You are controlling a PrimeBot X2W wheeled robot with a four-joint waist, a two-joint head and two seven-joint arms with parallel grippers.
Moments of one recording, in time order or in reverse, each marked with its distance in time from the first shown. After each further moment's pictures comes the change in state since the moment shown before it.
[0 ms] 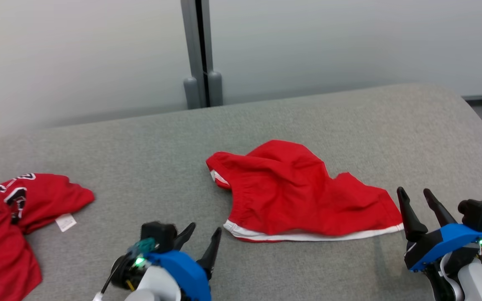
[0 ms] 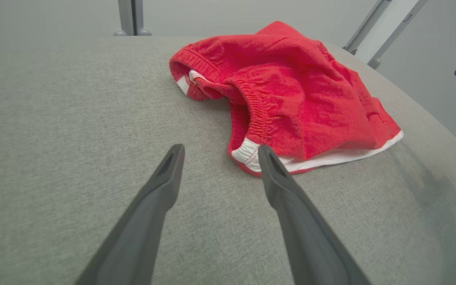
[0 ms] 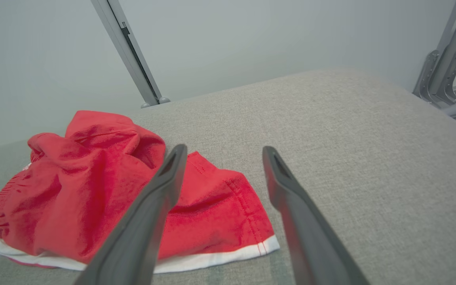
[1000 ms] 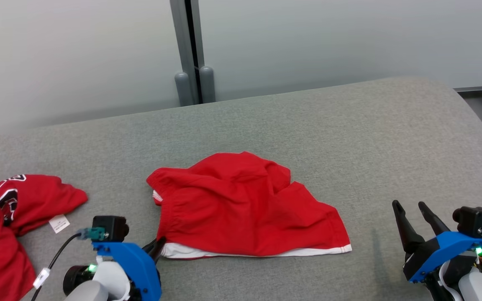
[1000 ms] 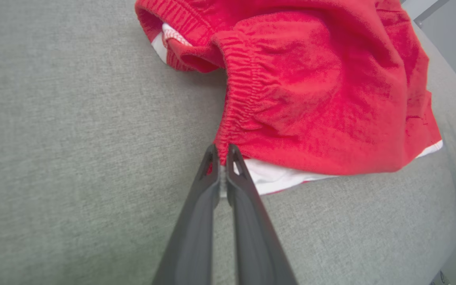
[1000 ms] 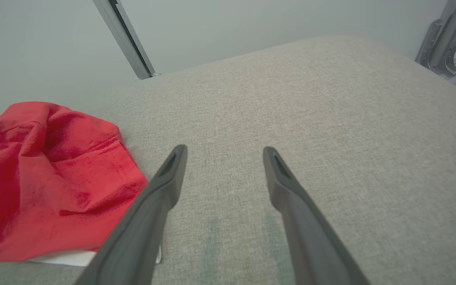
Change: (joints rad) left arm -0.137 0.246 -0.217 0.093 -0.432 0.056 0.129; right arm 0.042 -0.002 0.012 -0.037 0.015 0.000 0.077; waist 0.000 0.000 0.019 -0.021
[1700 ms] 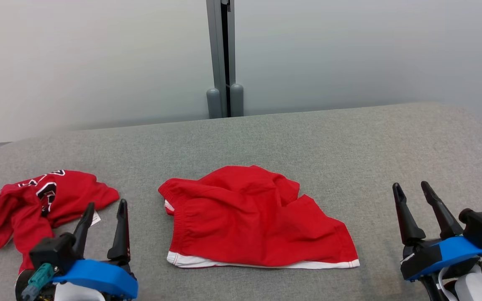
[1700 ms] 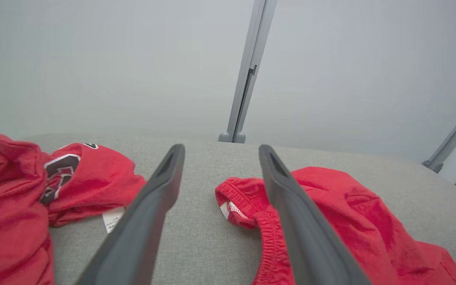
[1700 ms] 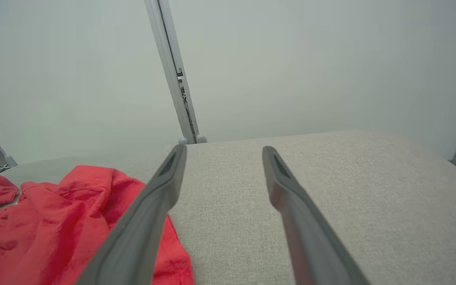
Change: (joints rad) left arm 0.200 0.069 0.177 -0.356 0.163 0.266 -0.442; right arm 0.058 0.007 0.006 -0.166 -0.073 0.000 -0.170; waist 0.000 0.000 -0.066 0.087
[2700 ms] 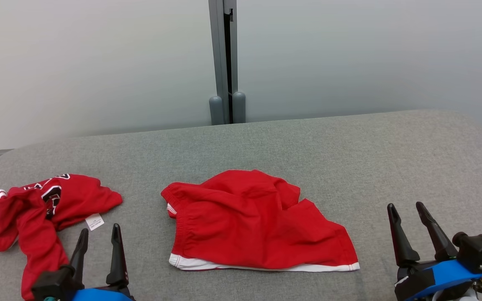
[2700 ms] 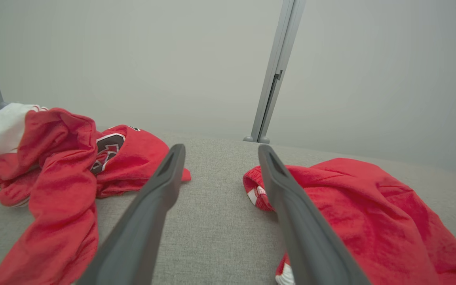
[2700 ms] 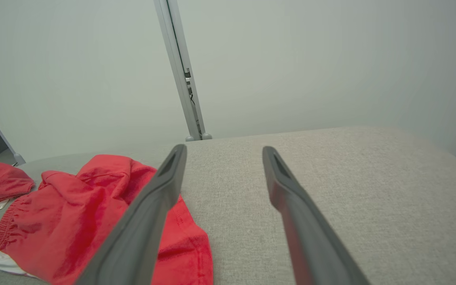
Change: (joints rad) left arm 0.156 -0.305 0.414 0.094 0.410 -0.242 -0.016; right arm 0.102 0.051 -0.021 -0.066 -0.056 0.000 -0.019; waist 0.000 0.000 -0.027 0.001
